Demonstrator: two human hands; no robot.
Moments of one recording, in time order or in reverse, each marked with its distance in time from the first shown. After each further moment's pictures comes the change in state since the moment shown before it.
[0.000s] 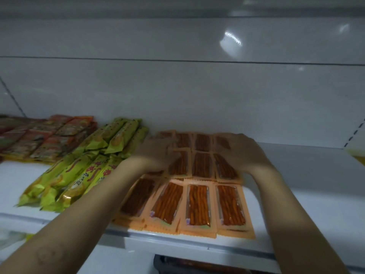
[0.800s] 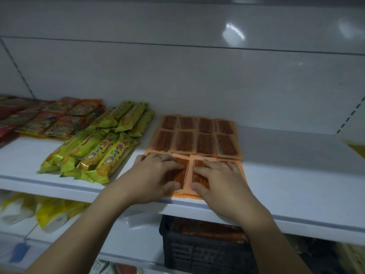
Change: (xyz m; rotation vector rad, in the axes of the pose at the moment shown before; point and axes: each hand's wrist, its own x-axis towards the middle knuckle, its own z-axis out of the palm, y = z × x) left_hand -0.134 0.003 0.007 0.051 -0.147 0.228; right_hand -0.142 -0.068 0.025 -0.237 -0.248 -0.148
